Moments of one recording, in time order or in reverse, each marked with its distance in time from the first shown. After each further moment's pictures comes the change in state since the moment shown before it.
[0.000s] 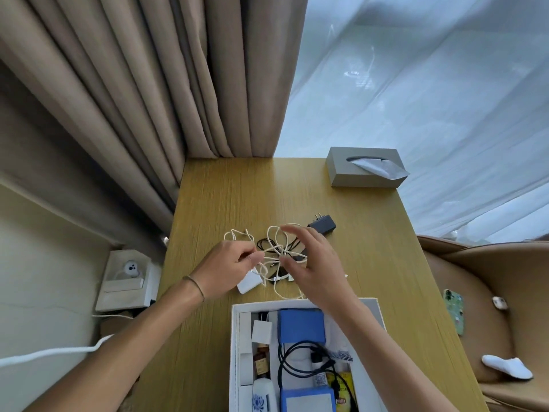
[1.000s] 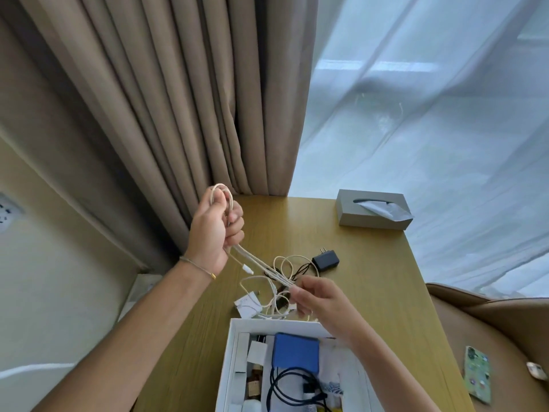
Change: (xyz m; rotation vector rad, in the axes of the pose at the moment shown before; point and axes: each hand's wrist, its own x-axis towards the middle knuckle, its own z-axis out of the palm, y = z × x) left_hand -0.019 0.142 -0.059 -1.138 0.548 0.032; right_hand -0.034 0.008 -0.045 0.692 -0.386 0.029
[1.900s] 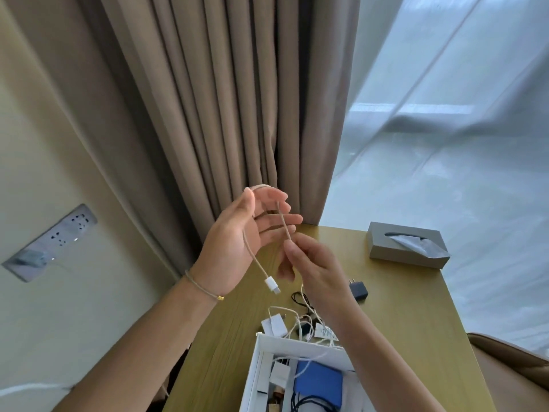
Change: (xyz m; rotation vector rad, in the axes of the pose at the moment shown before) left_hand -0.069 0.068 0.024 0.146 -0.298 0.253; right_hand 0.028 -0.109 0.054 0.049 0.021 -0.464
